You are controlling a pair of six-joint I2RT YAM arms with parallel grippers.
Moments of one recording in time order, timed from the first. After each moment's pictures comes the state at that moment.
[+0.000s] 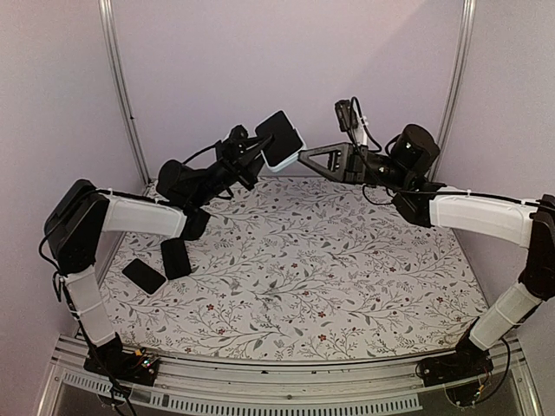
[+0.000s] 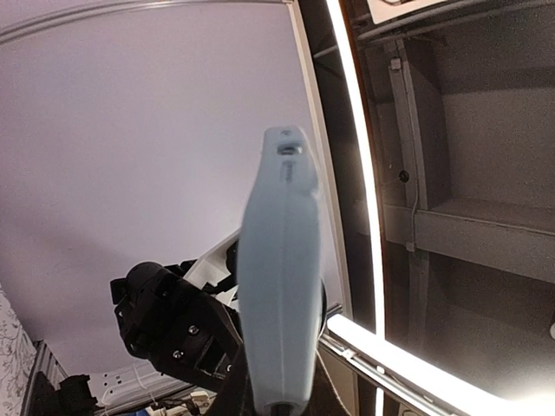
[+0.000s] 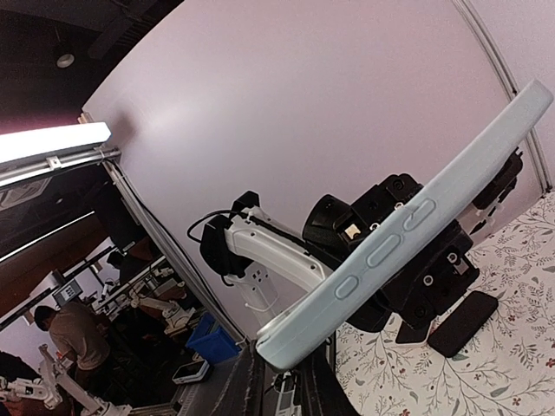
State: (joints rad) left arm -0.66 1.85 1.11 1.47 0.58 -1.94; right arm 0.67 1.56 1.15 0.77 -0.90 0.87
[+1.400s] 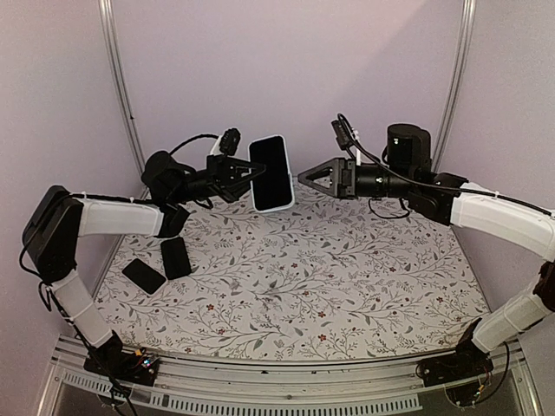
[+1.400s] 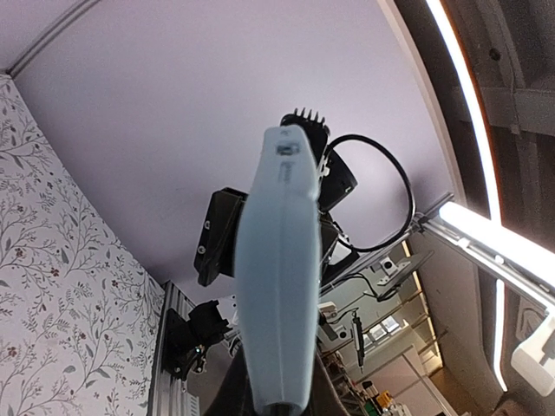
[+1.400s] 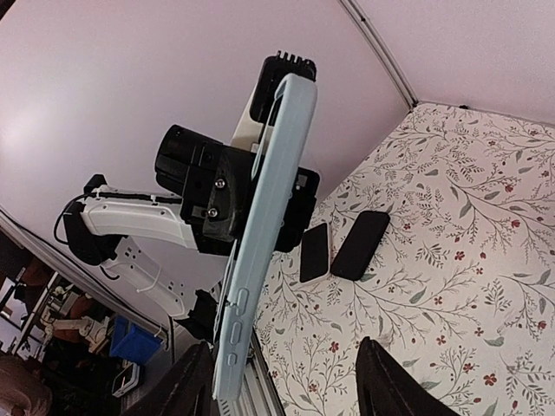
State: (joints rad) left arm -0.55 1.71 1.01 1.18 0.97 -1.45; right arm 0.73 1.42 1.20 0.07 -0.59 0.59
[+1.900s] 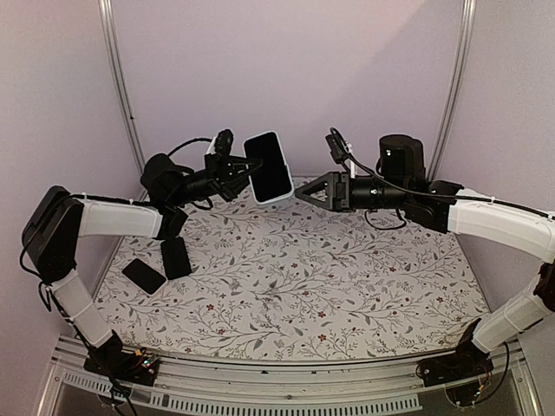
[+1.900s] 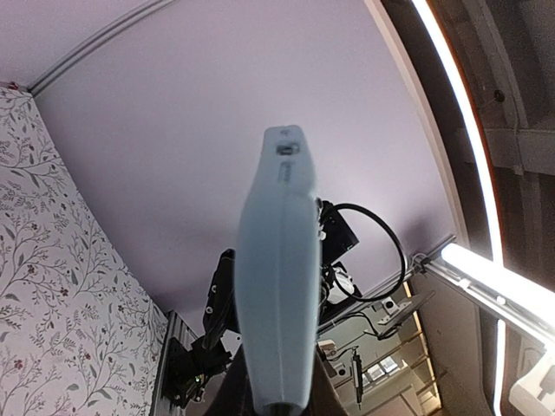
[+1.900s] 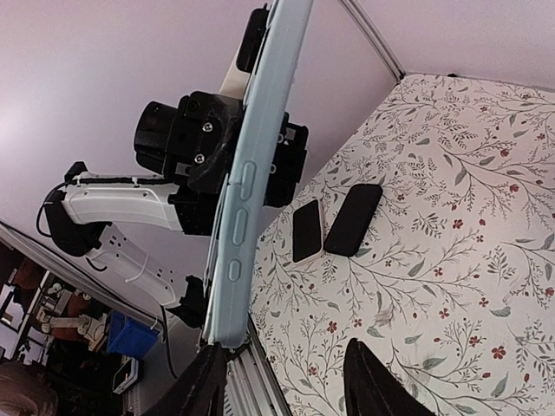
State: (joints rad) left arm -0.54 1.70 0.98 1.19 0.84 -1.48; right arm 0.77 1.42 1.15 0.04 -0.54 0.60
